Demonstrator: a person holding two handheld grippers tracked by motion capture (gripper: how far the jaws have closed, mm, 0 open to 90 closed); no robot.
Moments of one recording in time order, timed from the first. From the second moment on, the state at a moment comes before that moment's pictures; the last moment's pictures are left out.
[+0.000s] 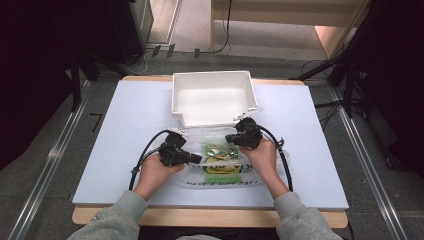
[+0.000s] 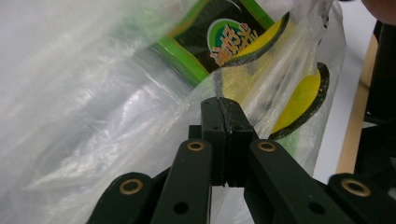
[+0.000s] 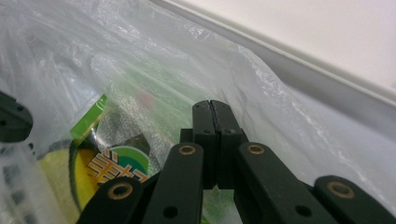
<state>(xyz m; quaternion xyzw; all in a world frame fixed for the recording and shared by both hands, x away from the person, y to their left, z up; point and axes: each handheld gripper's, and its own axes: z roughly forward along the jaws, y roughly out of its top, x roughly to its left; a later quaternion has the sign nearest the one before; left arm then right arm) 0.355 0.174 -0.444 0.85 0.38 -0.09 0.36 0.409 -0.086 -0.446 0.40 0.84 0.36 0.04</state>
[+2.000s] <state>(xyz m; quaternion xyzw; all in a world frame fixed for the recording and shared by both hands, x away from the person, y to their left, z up) 0.308 0.174 -0.459 0.87 0.34 -0.12 0.34 0.436 -0.079 -0.464 0.43 0.84 0.33 0.05</state>
